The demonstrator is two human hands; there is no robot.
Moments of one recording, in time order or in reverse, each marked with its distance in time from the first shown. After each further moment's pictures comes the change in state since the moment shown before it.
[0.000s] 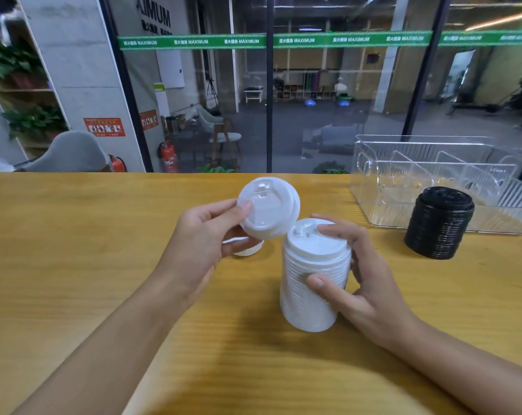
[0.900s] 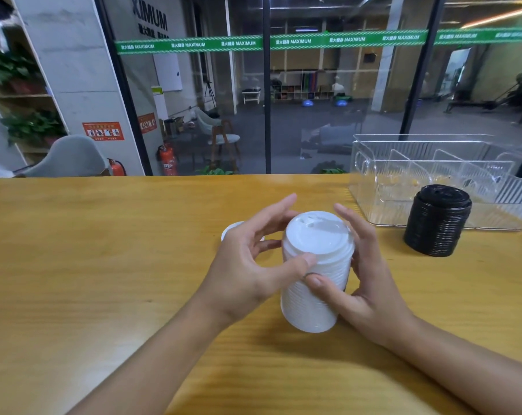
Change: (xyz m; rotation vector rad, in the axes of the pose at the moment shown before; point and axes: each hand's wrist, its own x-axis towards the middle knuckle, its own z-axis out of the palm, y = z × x) left_hand -0.013 -0.030 0.024 0.369 -0.232 0.317; right_hand -0.003 0.001 0.003 0.006 0.033 -0.057
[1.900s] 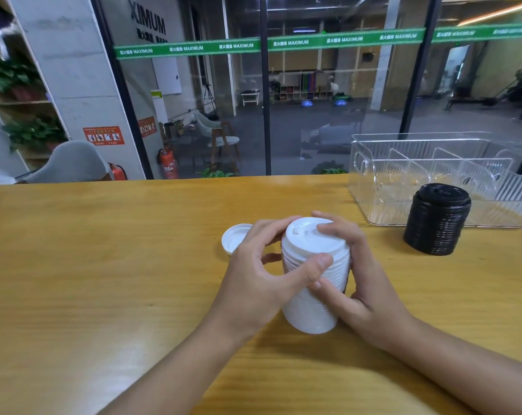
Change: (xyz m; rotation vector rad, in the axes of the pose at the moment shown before) left_hand -0.008 0.001 0.022 0.032 0.097 -0.030; right_hand 0.002 -0.001 0.001 -0.041 -0.037 -0.042
